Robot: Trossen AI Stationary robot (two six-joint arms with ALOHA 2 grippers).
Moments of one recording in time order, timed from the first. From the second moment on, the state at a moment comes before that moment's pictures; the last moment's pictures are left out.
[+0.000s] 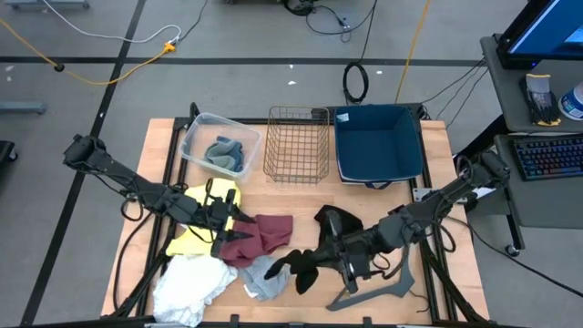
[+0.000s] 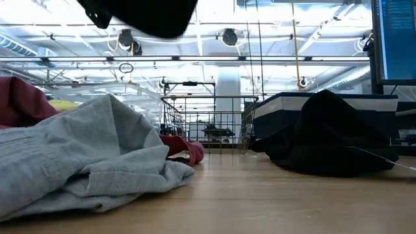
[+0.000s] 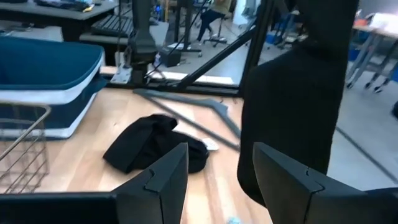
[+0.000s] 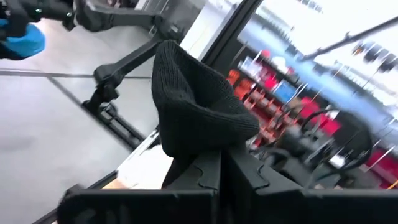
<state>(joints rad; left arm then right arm) -0.47 1.01 0.56 0.30 -0.26 -0.21 0.55 1.45 1.19 0.33 0.21 -0.58</state>
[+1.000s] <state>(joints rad) -0.45 1.23 0.56 0.72 -0.21 -0.19 0.47 1.45 1.19 0.42 0.21 -0.66</state>
